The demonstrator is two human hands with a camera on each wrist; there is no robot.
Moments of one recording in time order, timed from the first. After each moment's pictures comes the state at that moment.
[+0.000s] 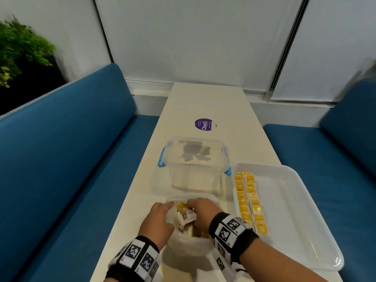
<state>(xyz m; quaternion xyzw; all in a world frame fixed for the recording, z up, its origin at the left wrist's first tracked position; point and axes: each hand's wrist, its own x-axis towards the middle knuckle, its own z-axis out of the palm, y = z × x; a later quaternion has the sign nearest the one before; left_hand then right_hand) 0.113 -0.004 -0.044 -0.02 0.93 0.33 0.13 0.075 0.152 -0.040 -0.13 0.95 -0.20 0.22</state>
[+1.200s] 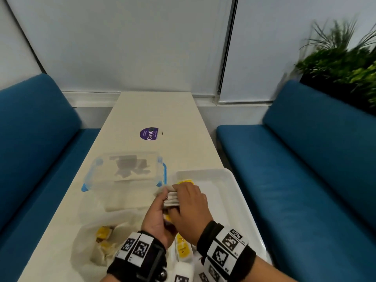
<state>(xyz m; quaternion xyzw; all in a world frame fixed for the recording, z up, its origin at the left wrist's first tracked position) 0.089 0.189 0.010 -0.19 0.32 0.90 0.24 0.104 0.274 0.007 -0.04 0.95 -0.28 -0.09</state>
